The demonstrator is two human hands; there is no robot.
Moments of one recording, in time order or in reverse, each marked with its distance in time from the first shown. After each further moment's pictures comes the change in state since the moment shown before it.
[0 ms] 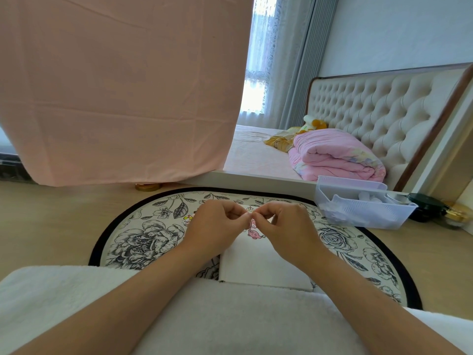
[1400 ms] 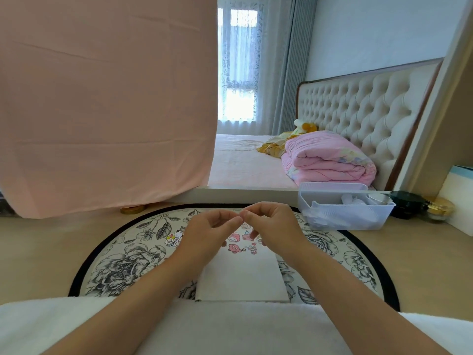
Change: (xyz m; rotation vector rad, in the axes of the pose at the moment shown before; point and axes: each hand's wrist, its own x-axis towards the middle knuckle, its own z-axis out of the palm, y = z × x) left_hand 0.005 0.024 0.014 -0.296 -0.022 -0.040; right_hand 0.012 0.001 -0.029 0.590 -0.072 0.300
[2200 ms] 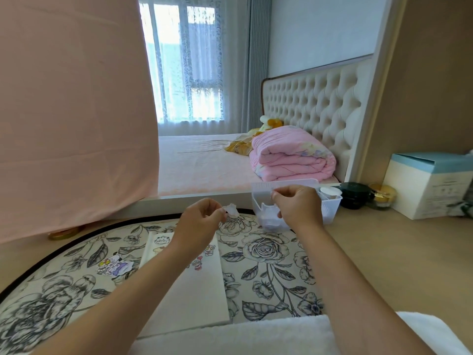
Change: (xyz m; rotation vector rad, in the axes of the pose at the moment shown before) left_hand 0.059 0.015 0.089 0.123 -0.058 0.025; right_hand 0.046 0.053 -0.139 -0.234 0.523 0.074
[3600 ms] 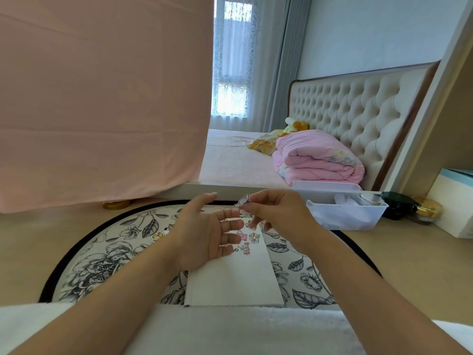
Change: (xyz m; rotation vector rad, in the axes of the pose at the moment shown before) left_hand -0.035 -0.028 -0.090 -0.883 -0.465 -0.523; right_hand -0.081 -0.077 0.067 0.321 -0.593 -0.053
